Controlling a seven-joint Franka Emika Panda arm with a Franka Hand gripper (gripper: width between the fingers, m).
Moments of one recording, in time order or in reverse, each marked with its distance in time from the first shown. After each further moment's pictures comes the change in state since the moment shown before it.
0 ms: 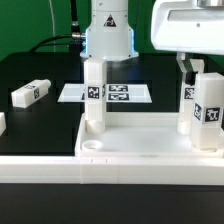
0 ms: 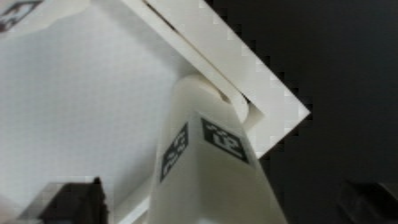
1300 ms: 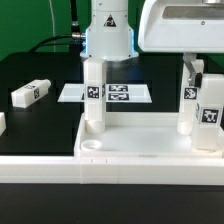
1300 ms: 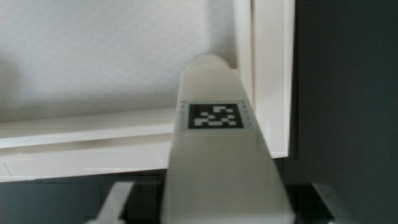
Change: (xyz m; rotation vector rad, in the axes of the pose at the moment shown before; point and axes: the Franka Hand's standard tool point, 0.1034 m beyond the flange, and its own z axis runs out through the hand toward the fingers) arm 0.005 0.001 -0.002 -0.021 0.011 -0.598
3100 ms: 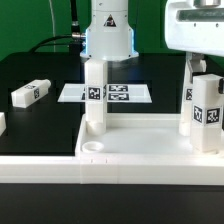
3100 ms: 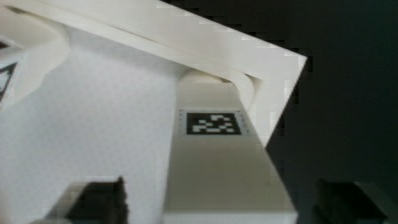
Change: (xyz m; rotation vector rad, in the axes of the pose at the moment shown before) arm -0.001 0.000 0.002 0.027 -0.006 1.092
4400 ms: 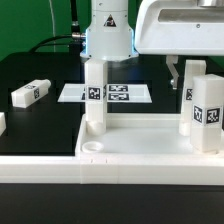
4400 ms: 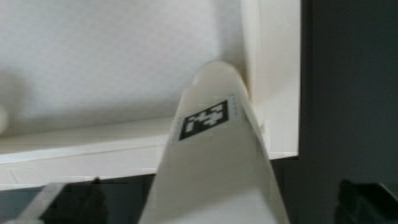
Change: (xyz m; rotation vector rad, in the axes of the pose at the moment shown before) arm 0.004 0.001 0.001 -0.021 0.012 -1.063
